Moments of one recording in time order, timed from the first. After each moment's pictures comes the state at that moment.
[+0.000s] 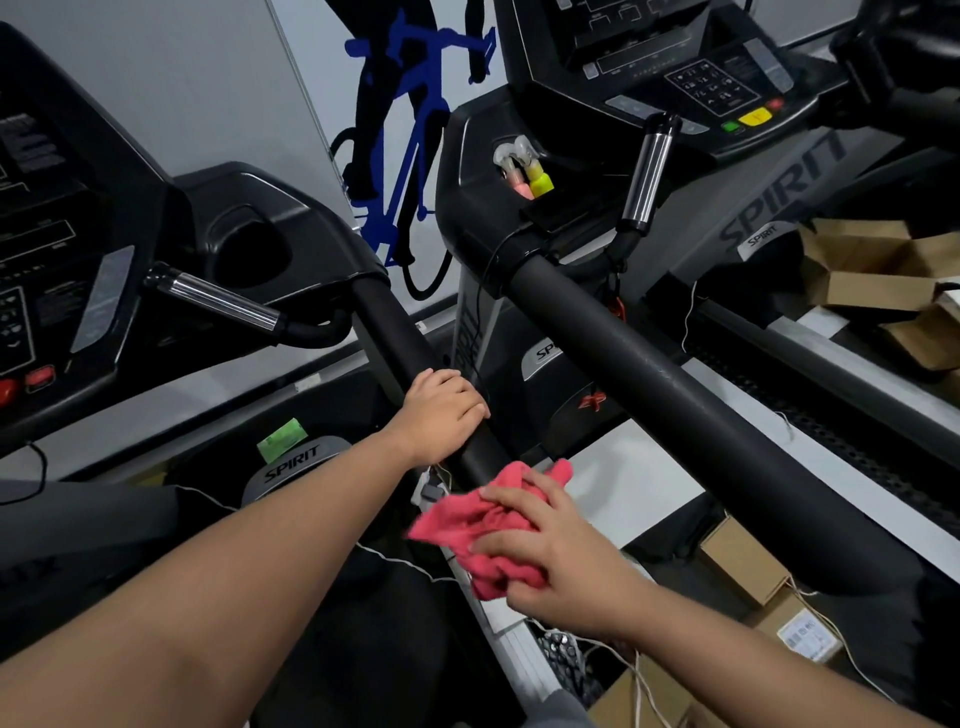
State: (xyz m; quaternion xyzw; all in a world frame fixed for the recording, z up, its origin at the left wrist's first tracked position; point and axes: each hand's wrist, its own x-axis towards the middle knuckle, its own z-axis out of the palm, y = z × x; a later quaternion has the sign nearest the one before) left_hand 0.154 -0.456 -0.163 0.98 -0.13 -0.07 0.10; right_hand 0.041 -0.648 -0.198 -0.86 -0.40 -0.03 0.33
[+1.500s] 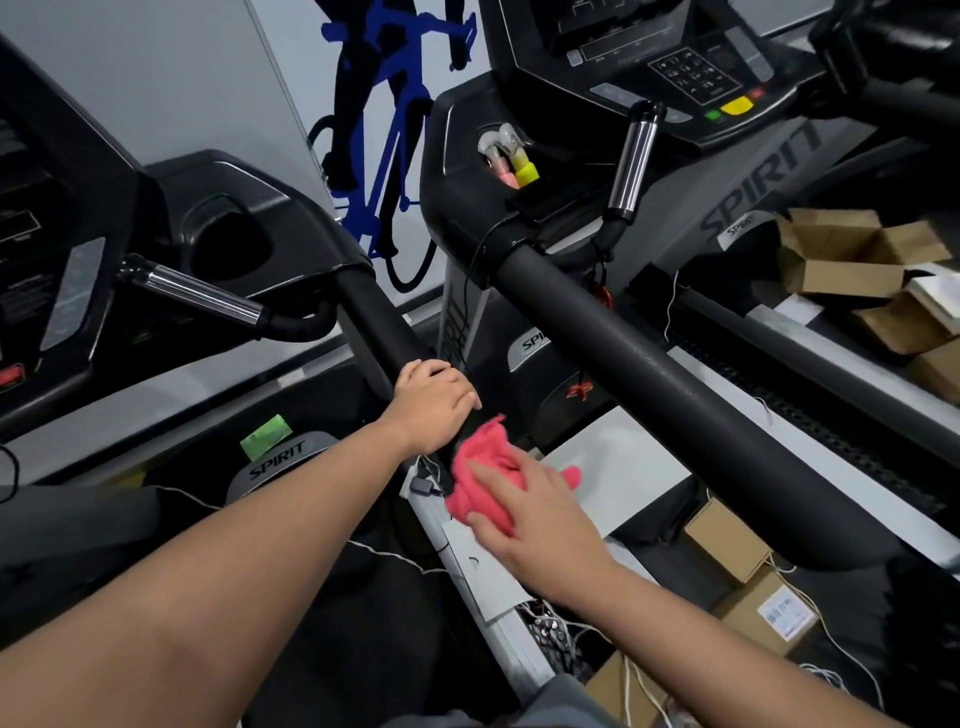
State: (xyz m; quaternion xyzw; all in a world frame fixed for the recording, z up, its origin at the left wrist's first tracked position) left_hand 0.157 -0.458 -0.165 0.99 -0.12 -0.07 0.08; right_hand 0.040 -0.624 -0.180 -0.93 -0.18 0.10 0.31
